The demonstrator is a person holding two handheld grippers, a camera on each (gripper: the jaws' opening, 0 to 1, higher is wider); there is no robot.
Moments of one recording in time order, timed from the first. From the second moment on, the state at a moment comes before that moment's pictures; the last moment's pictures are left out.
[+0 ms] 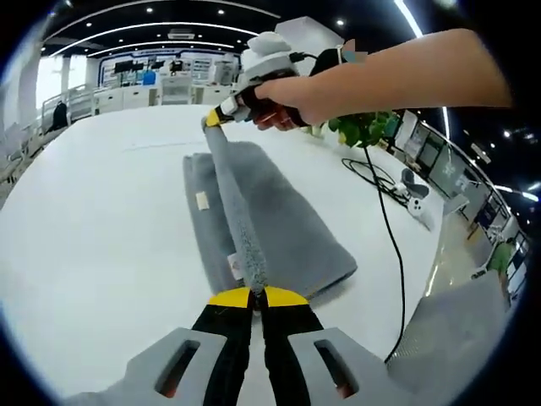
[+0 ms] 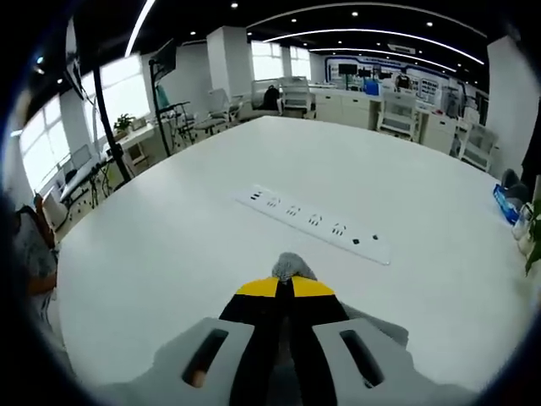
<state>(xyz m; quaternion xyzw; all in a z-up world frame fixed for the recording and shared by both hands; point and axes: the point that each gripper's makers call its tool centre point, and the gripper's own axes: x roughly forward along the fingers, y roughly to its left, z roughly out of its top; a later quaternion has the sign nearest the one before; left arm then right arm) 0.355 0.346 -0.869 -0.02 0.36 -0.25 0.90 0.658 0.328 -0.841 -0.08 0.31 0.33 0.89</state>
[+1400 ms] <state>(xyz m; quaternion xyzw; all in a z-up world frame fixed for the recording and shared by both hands) 0.347 0.366 -0.897 0.03 0.41 -0.23 0.88 0.644 0.338 -0.841 -0.12 0.28 0.38 0.87</state>
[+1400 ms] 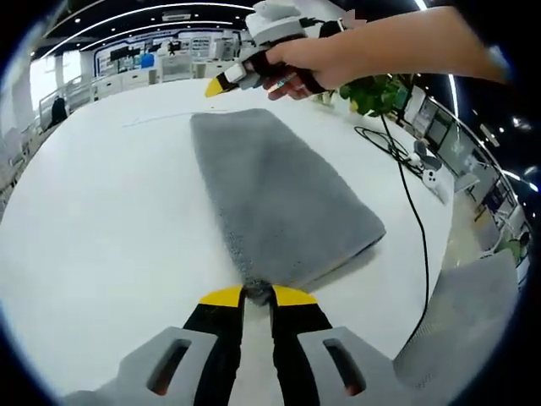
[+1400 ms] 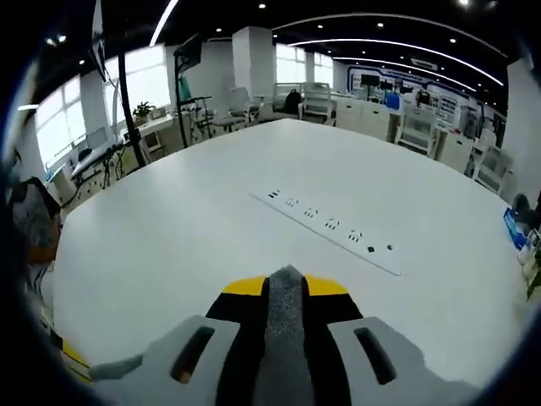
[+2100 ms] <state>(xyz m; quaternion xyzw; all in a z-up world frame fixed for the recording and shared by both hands) 0.352 0.374 -0.865 0.06 0.38 -0.24 0.89 0.610 0.300 -0.782 -0.08 0.26 0.37 0.89</state>
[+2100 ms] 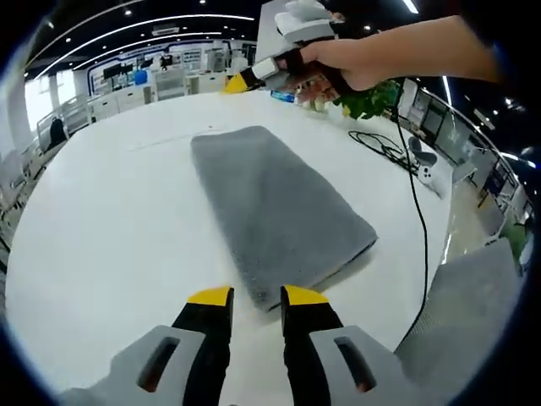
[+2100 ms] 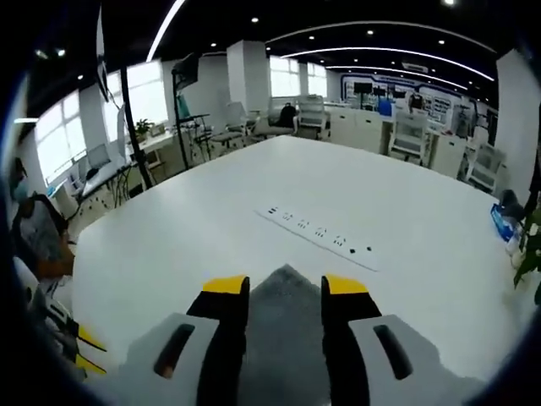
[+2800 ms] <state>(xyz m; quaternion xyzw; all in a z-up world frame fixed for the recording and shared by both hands) 0.363 0.372 -0.843 0.11 0.35 -0.29 0.88 0.538 0.246 -0.754 -0.09 0.27 0.37 0.88</state>
